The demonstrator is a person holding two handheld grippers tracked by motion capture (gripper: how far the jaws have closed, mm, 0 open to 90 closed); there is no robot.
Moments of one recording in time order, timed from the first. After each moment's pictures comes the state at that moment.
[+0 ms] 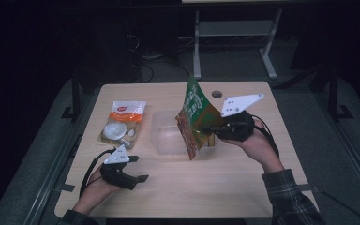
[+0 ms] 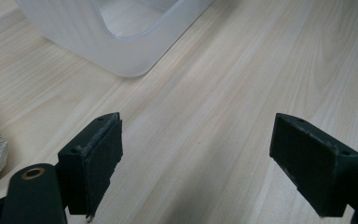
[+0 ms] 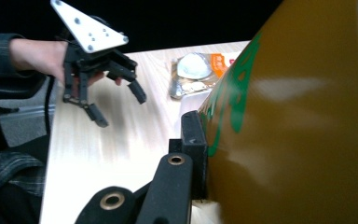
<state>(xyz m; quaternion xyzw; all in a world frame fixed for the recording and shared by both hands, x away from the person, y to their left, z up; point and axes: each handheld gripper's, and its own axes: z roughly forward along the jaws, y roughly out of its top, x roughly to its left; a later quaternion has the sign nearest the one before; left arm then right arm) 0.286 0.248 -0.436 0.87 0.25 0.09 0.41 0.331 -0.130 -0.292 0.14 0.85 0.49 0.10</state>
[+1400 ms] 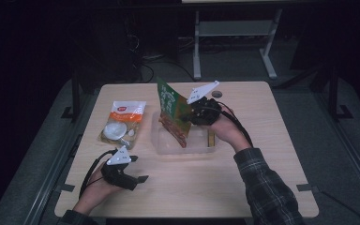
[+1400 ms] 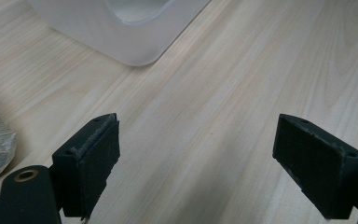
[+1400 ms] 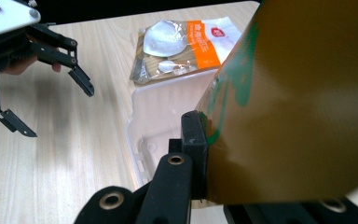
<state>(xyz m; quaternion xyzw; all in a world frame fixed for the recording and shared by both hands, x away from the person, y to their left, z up) 0.288 0.248 -0.442 0.88 0.25 0.11 0.38 0.400 -0.065 -0.324 0.16 0.89 0.42 0.11</state>
